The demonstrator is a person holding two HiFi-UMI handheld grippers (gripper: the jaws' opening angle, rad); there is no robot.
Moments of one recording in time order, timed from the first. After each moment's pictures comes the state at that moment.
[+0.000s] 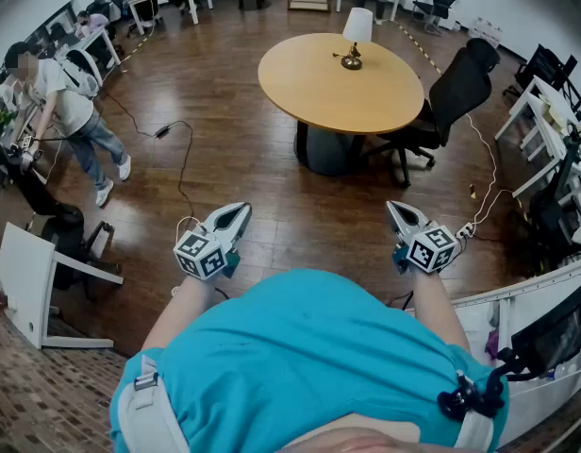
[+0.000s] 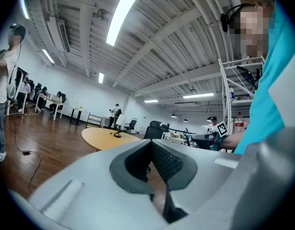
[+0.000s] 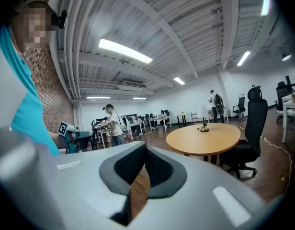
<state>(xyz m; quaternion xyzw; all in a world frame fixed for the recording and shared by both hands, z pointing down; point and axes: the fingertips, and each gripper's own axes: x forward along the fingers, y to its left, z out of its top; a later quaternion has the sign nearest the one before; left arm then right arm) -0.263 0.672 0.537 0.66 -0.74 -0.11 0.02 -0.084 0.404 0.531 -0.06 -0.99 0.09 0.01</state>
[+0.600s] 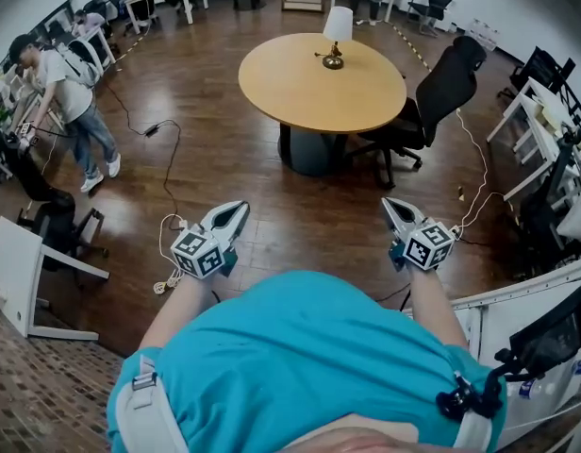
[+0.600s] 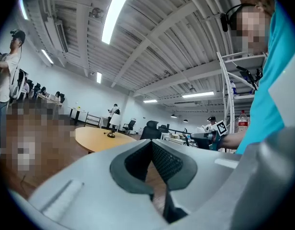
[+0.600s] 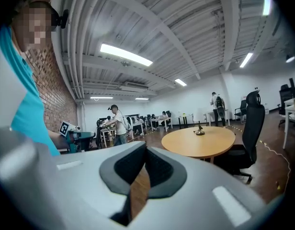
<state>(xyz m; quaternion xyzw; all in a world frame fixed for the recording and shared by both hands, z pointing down) -0.193 0.589 0.538 0.66 -0.74 -0.11 0.01 -0.025 0.326 0.526 -0.08 -0.99 0.08 0.01</state>
